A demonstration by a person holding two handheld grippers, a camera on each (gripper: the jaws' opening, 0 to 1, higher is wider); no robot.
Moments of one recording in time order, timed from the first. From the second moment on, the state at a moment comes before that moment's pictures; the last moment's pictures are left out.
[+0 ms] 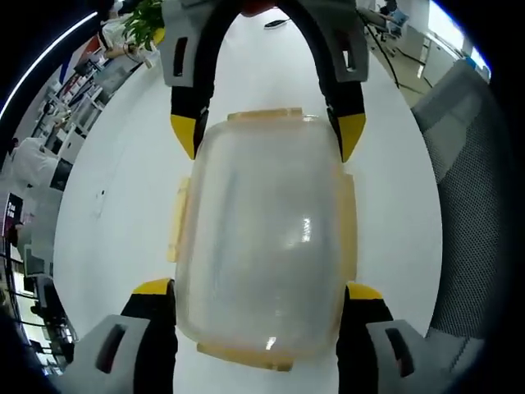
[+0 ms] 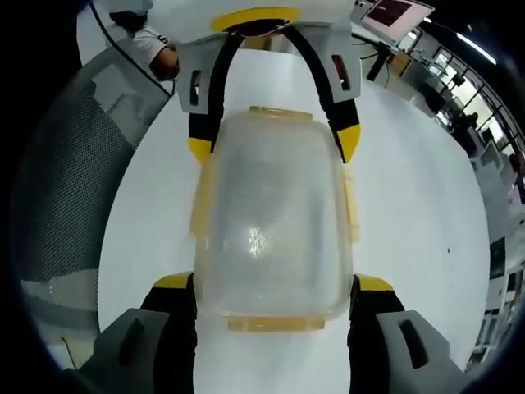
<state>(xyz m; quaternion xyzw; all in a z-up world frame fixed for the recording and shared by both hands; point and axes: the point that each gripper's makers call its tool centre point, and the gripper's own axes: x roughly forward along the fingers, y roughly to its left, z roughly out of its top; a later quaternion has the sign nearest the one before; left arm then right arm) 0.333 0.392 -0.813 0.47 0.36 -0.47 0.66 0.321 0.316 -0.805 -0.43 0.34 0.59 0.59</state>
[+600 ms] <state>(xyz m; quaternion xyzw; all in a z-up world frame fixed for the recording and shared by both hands) 0.396 0.415 -0.813 0.48 0.34 -0.49 0.64 0.383 0.337 -0.806 -0.43 0.35 0.57 0.60</state>
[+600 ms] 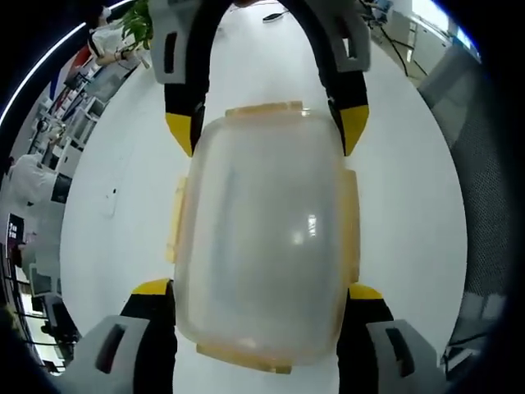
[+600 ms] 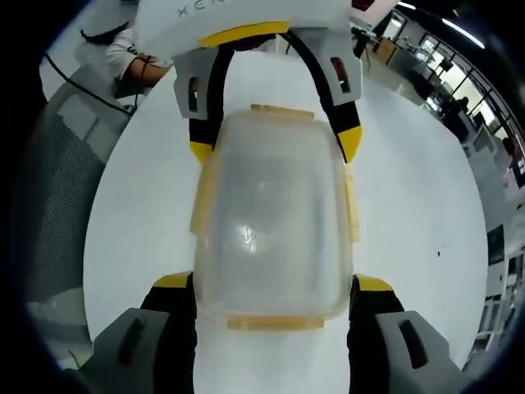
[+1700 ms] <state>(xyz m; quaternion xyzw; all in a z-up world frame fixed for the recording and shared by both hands) 0.460 0.413 -0.812 0.49 0.34 -0.49 0.64 0.445 0.334 -0.803 -0.43 0.36 0.56 0.61</state>
